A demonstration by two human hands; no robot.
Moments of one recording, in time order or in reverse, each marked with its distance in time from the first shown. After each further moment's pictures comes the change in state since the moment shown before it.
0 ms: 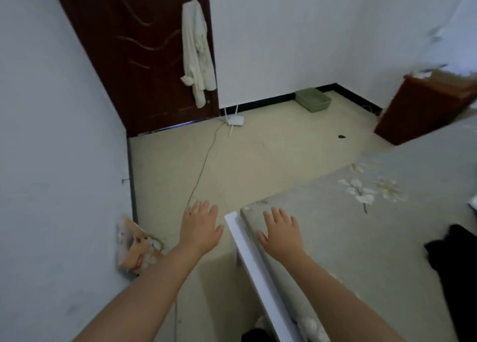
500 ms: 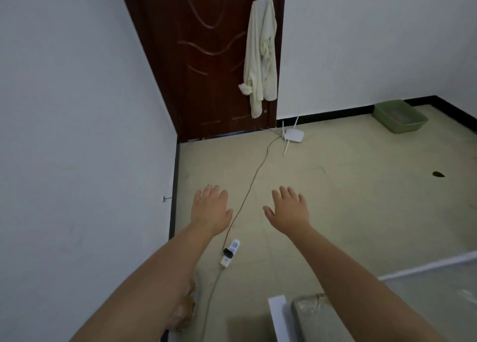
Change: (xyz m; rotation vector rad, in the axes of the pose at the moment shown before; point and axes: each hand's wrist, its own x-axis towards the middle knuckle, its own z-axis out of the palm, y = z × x) left_hand 0.284 -0.156 -0.063 0.030 -0.067 -0.230; right_hand 0.378 -0.090 -0.076 -0.038 0.011 -0.217
